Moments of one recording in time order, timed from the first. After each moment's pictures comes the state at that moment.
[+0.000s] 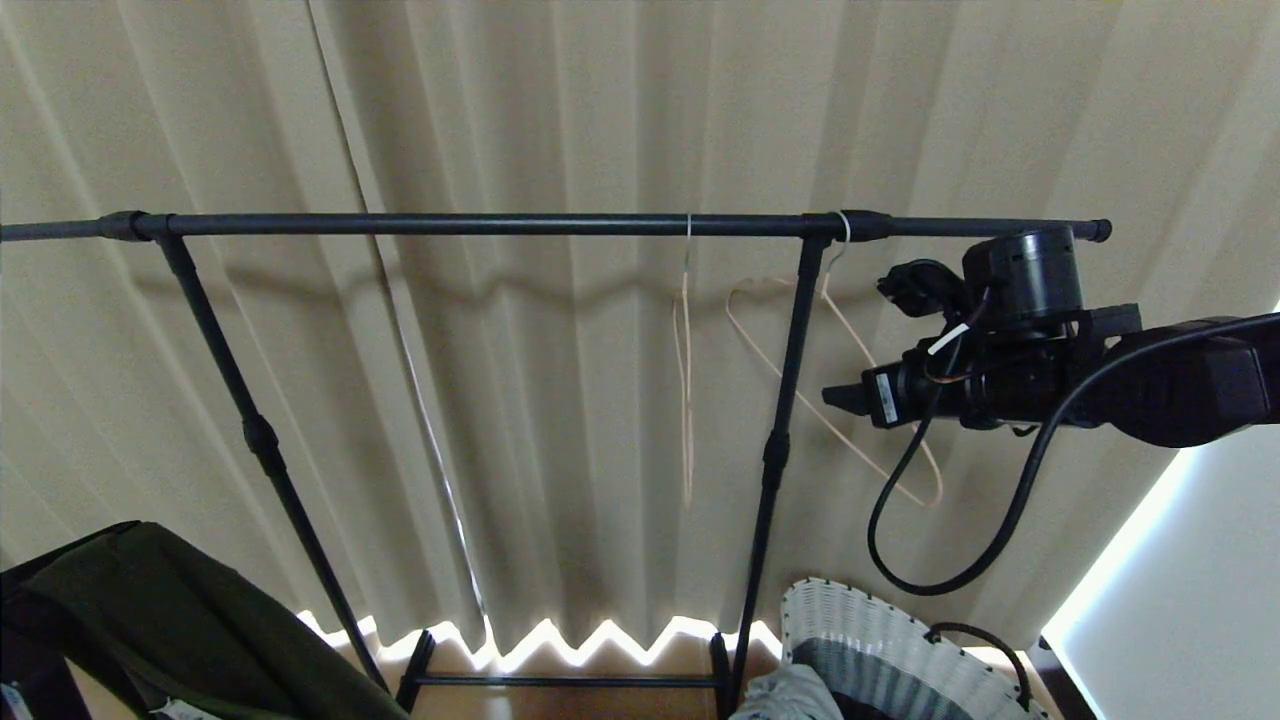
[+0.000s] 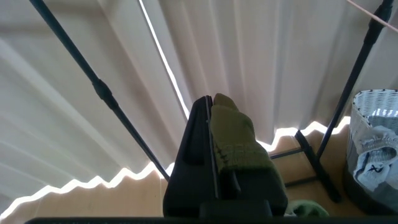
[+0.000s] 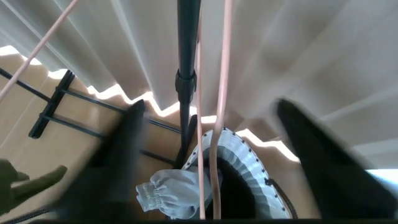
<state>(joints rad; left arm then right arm) -0.23 0.80 -0.33 -0.30 0.10 0.23 0.30 1.86 -1.21 -0.06 -0.05 0.00</state>
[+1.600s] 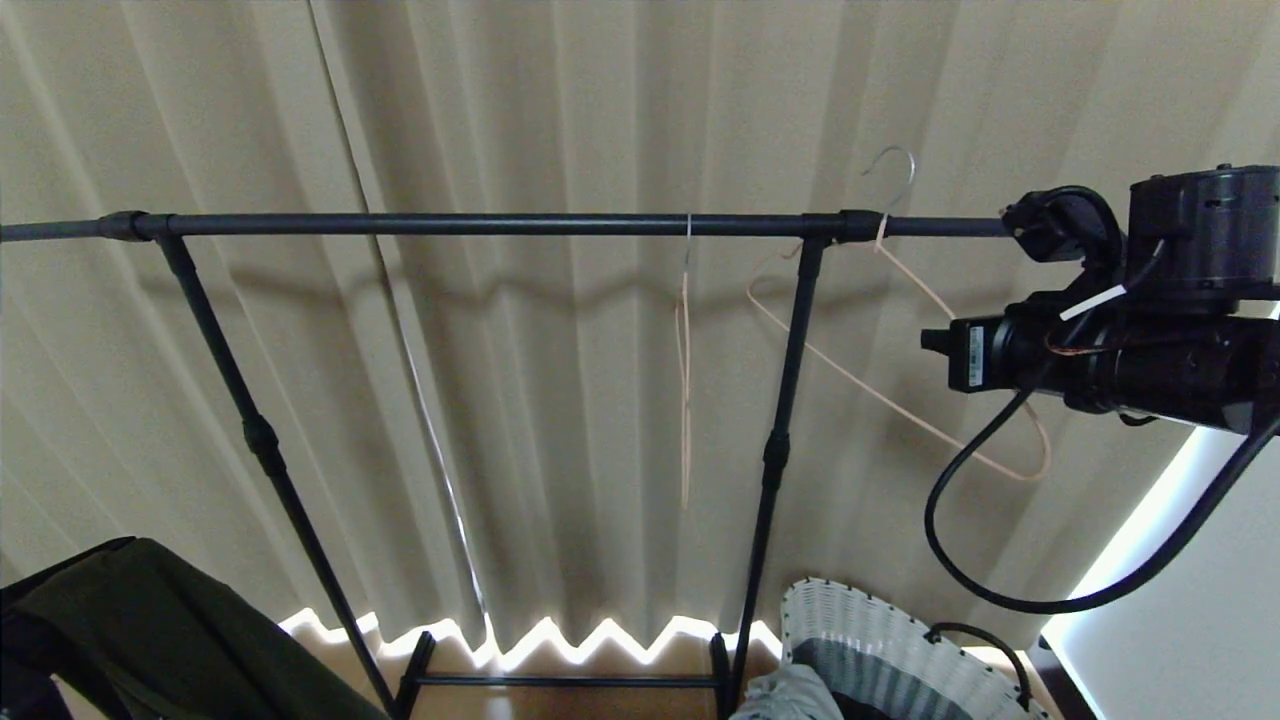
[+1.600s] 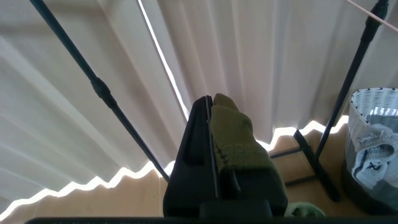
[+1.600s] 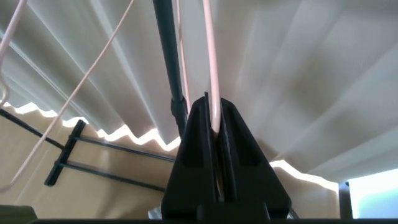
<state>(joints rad) -0.24 0.77 -0.30 -0.30 0.10 0.23 0.29 1.61 -1.06 -0.16 -0.10 0.09</state>
